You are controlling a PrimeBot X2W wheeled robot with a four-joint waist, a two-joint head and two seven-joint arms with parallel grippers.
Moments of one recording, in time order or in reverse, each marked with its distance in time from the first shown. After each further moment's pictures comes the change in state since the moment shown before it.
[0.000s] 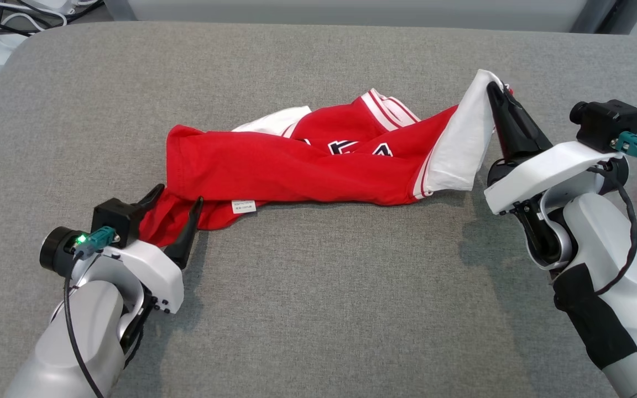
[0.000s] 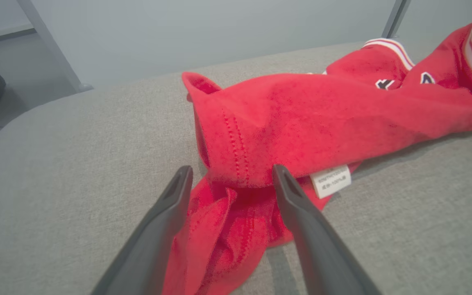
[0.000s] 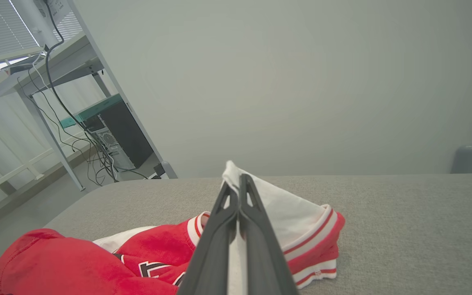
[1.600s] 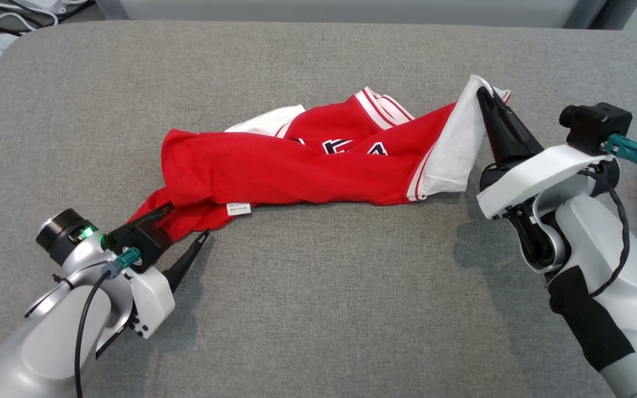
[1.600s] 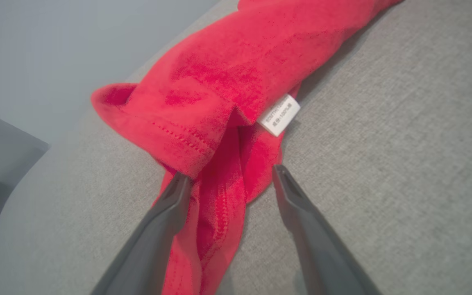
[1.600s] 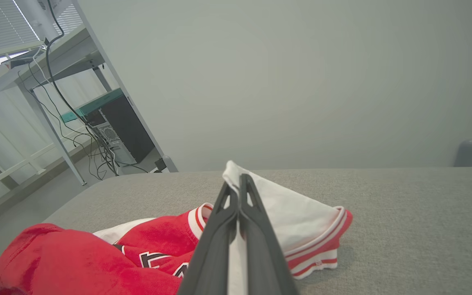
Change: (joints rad) left arm -0.057 0.188 -0.333 -0.113 0.125 -0.007 -0.002; right arm -0.007 -0.003 0.047 0.009 0.025 0.000 -0.009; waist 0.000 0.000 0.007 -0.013
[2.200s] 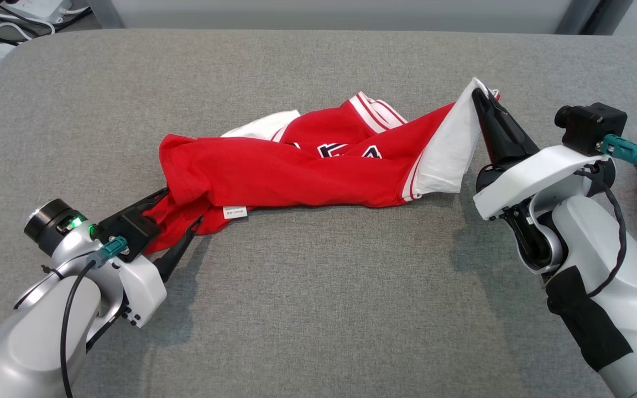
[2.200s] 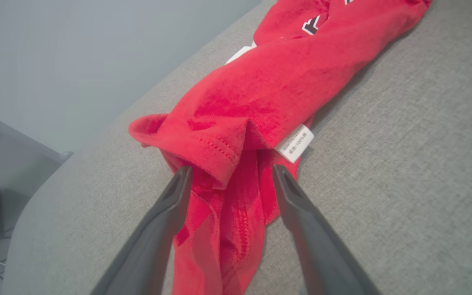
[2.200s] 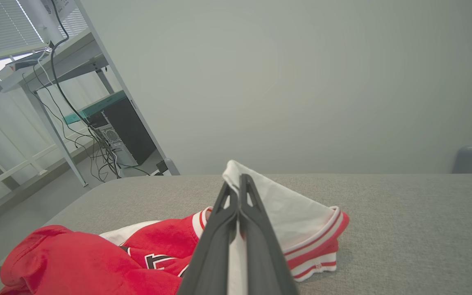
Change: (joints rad) left arm -0.017 0.036 -0.019 -0.030 -0.059 0.001 0.000; right arm -0.003 0.001 0.016 0.000 0.004 0.000 0.000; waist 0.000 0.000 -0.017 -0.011
